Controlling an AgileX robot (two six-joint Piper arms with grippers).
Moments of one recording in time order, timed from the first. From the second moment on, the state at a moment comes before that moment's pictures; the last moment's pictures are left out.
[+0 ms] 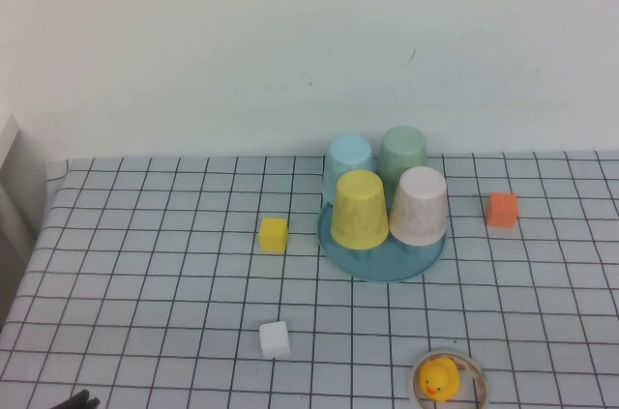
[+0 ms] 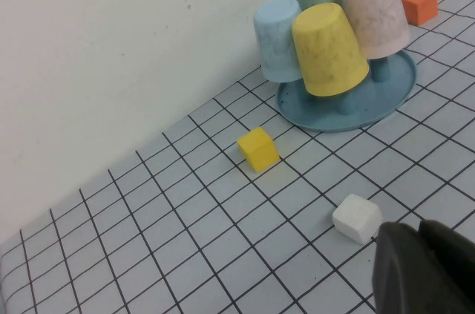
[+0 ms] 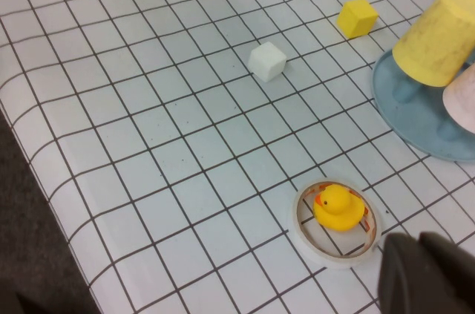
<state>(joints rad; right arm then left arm) 0.94 0.41 -0.40 -0.18 0.67 -0.04 -0.51 0.25 -0.11 0.14 0.21 0.12</state>
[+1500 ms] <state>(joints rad) 0.94 0.41 -0.40 -0.18 0.67 -0.04 -0.07 -0.01 0.02 -0.02 0.35 0.07</state>
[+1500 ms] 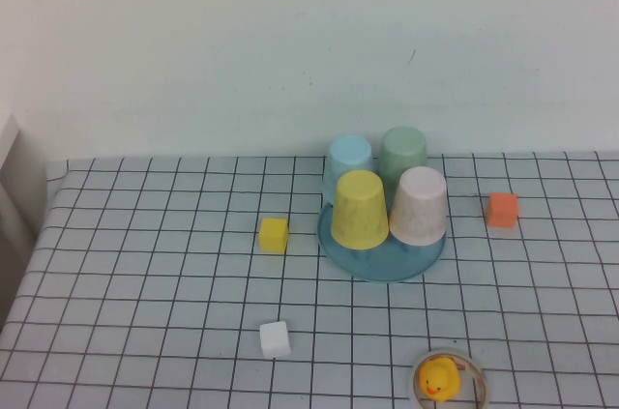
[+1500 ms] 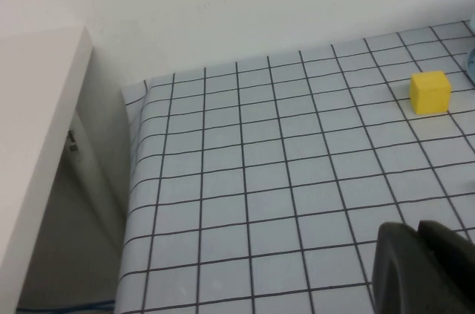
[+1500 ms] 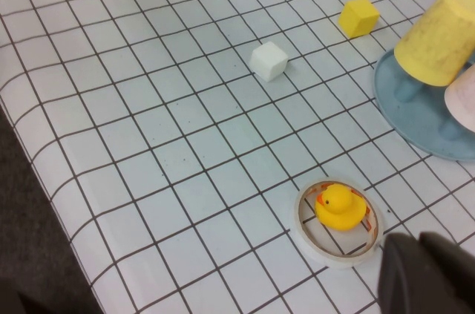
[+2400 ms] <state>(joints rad) 0.94 0.41 -0.40 -0.18 0.67 -0.04 -0.10 -0.01 0.02 -0.06 0.36 0.10</state>
